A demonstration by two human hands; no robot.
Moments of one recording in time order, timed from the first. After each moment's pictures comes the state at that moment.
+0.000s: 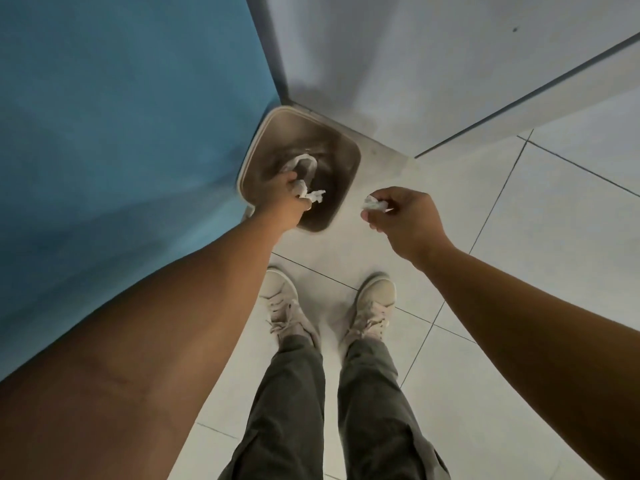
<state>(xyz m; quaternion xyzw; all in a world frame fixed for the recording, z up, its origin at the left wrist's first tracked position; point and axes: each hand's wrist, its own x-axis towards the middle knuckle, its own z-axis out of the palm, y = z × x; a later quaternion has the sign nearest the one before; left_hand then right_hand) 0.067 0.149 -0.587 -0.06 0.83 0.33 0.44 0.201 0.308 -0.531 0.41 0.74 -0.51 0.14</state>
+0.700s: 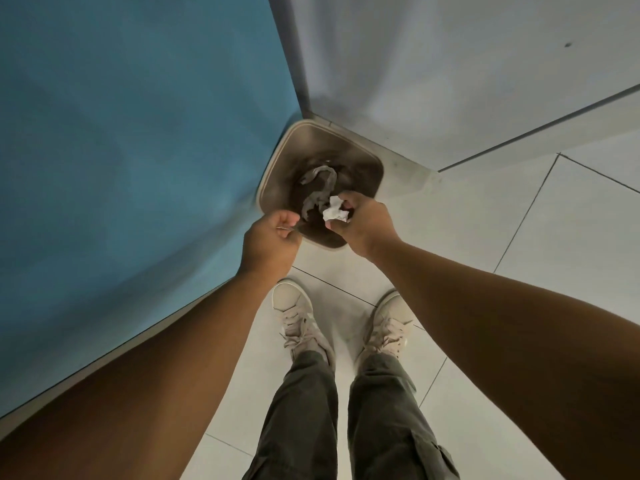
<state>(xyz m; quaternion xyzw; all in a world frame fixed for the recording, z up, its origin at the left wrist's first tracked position) 0.087 0.088 -0.571 -0.04 0.87 0.36 0.33 0.137 0.255 -0.592 0.34 0.79 -0.46 0.21</state>
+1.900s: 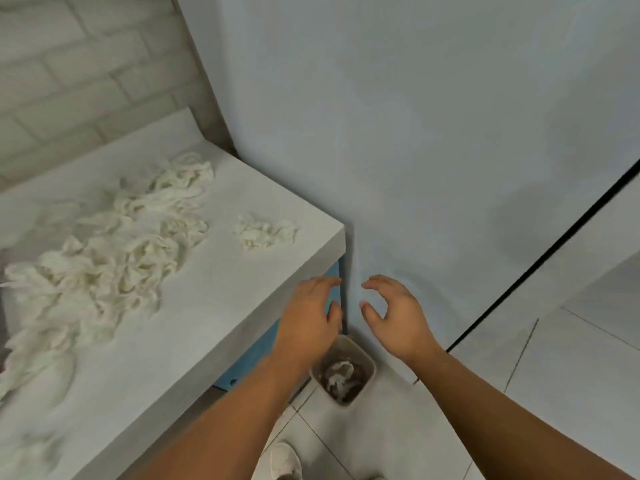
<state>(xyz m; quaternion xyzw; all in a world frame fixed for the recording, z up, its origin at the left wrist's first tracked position) 0.109 0.132 -0.031 0.19 0.93 0.32 -0.03 0.144 0.313 -0.050 0.04 0.90 -0.42 -0.08</state>
